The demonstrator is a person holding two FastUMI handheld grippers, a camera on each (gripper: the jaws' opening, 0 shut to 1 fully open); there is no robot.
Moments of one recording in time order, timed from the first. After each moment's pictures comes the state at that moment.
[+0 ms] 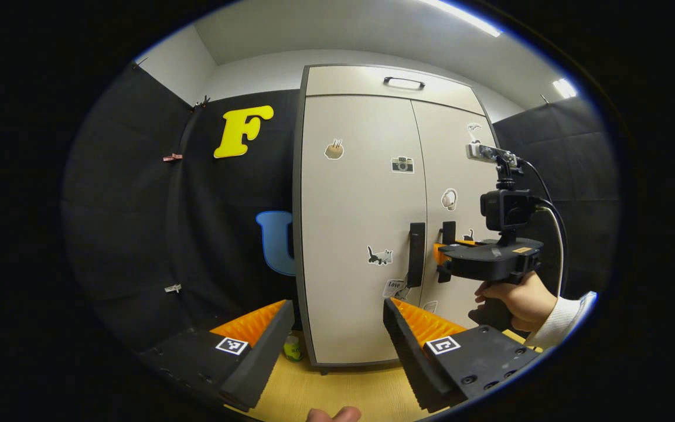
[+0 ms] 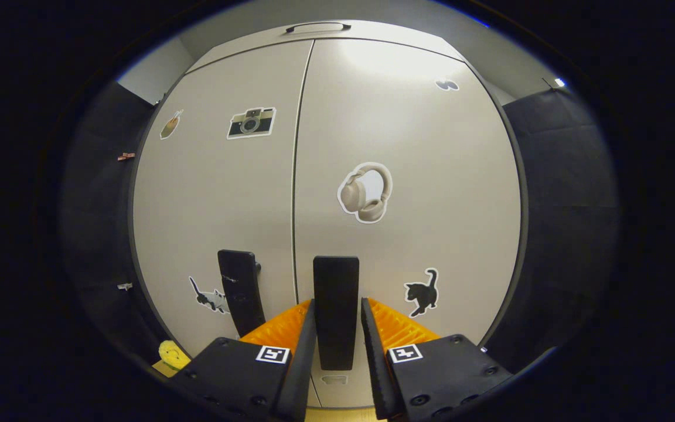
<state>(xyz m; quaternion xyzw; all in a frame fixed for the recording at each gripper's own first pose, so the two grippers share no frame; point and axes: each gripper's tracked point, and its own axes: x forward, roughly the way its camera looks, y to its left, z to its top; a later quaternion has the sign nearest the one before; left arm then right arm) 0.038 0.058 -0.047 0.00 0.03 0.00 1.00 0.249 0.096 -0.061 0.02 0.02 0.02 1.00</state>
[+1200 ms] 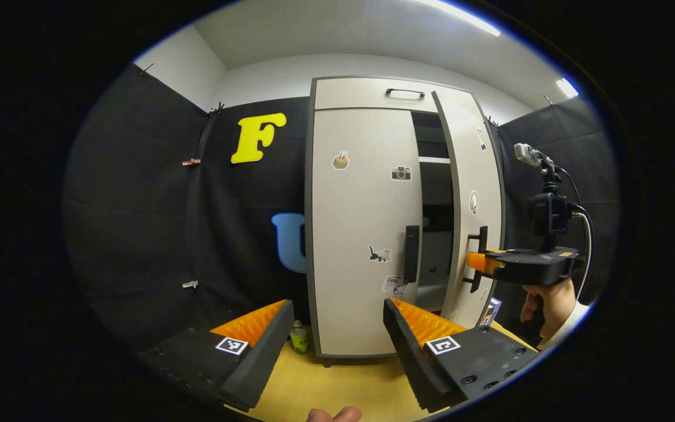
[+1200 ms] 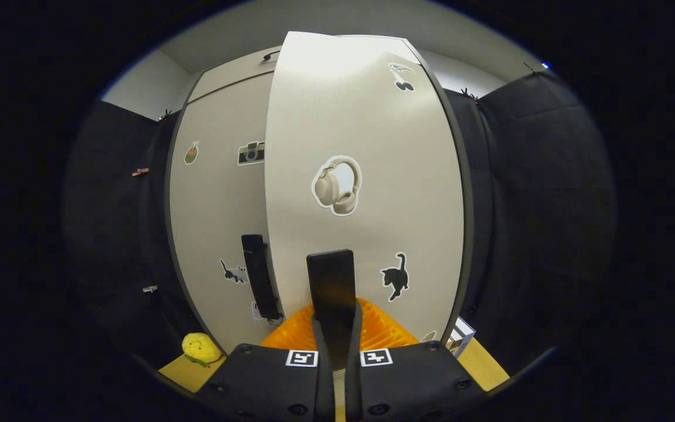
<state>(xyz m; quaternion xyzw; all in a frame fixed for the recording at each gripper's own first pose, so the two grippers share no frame) -0.021 0.033 -0.032 0.00 0.03 0.04 1.00 0.138 0.037 -0.055 0.06 0.05 0.06 1.00</state>
